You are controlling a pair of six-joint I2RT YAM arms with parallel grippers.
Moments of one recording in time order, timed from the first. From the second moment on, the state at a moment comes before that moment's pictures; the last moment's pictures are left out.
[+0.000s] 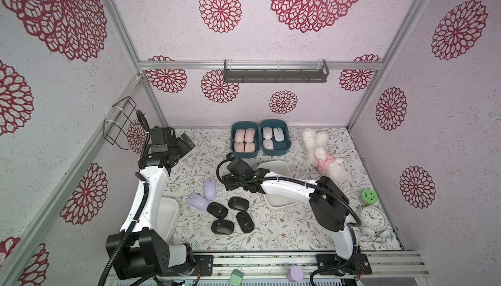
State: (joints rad) left arm 0.12 1.34 1.26 -0.60 0.04 -0.60; right arm 1.03 2.10 1.64 -0.32 0.17 0.44
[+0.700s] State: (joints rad) left arm 0.12 1.34 1.26 -0.60 0.05 -0.59; right arm 1.10 2.58 2.29 -0.51 0.21 0.45
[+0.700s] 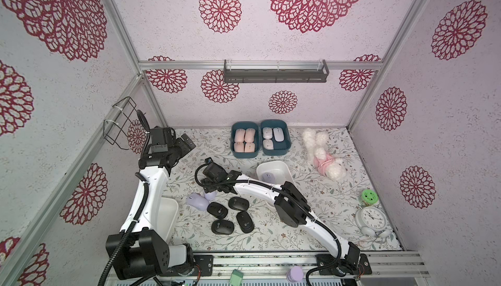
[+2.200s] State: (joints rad) left arm 0.13 1.34 1.26 -0.60 0.10 -0.61; right arm 1.13 2.46 2.10 -0.60 0.25 0.55
